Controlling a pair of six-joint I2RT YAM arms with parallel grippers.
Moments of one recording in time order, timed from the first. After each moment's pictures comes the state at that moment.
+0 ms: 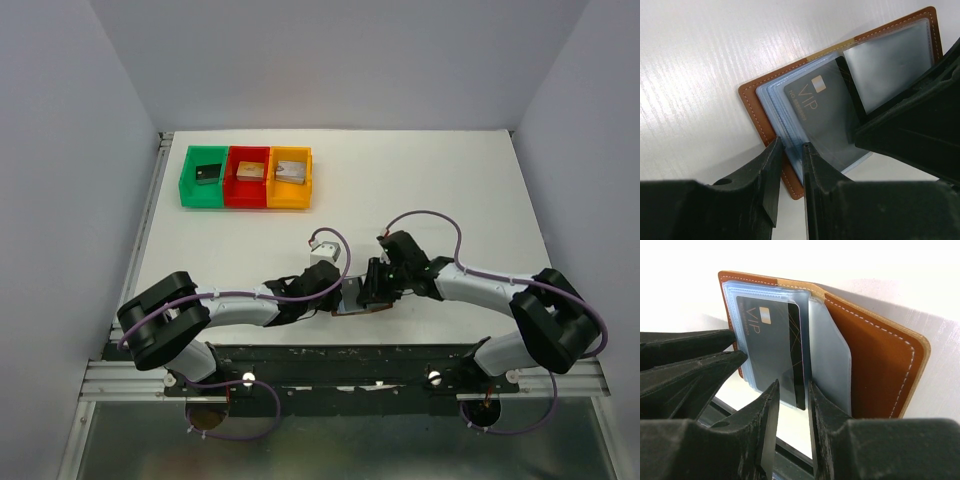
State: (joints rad) left arm -1.03 1.49 0.61 0.13 -0.24 -0.72; right arm 0.68 1.43 0.63 -0.16 -0.25 0.71
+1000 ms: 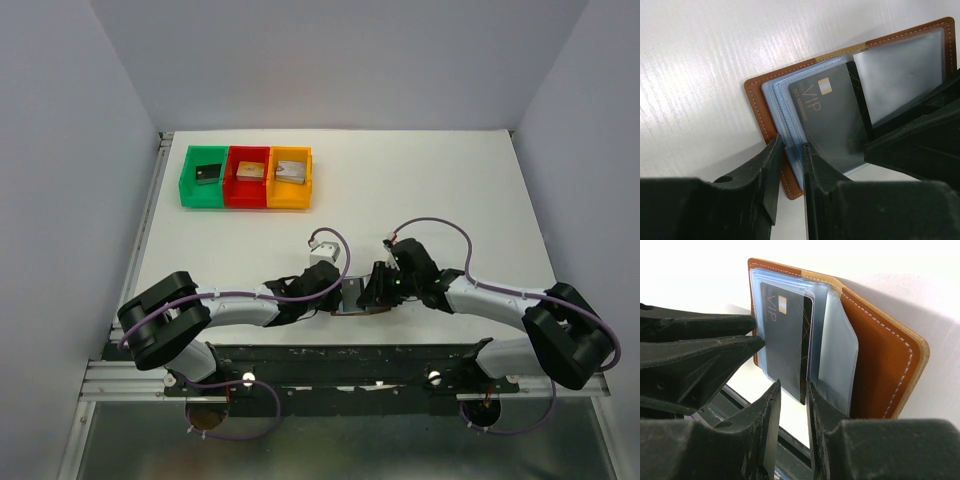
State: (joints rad) left arm -1.03 1.49 0.60 0.14 -0.24 -0.74; right arm 0.68 1.33 0.50 -0.02 -0.30 0.77
